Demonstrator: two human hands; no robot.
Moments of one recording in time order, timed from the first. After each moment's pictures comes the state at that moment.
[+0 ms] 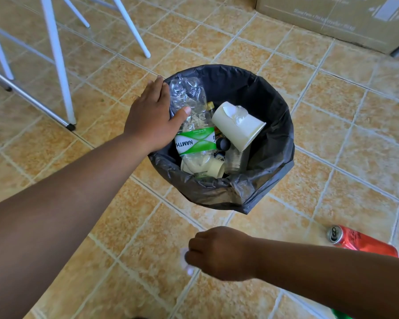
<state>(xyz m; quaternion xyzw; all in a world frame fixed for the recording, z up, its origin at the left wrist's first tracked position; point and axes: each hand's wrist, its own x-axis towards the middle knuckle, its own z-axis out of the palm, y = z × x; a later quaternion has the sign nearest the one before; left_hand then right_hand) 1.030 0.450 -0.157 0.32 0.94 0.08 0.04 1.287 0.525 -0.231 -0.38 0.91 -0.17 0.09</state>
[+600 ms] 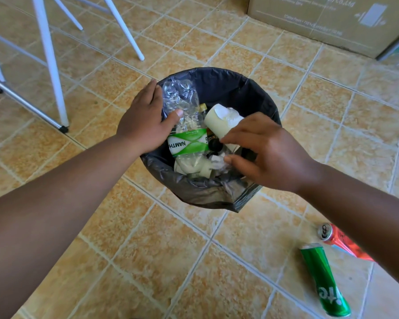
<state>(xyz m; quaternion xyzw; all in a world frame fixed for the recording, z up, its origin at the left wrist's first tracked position) 1.030 0.446 -0.160 0.33 0.93 0.13 0.05 1.234 0.645 -0.136 -0.09 0.96 -0.18 -0.17</state>
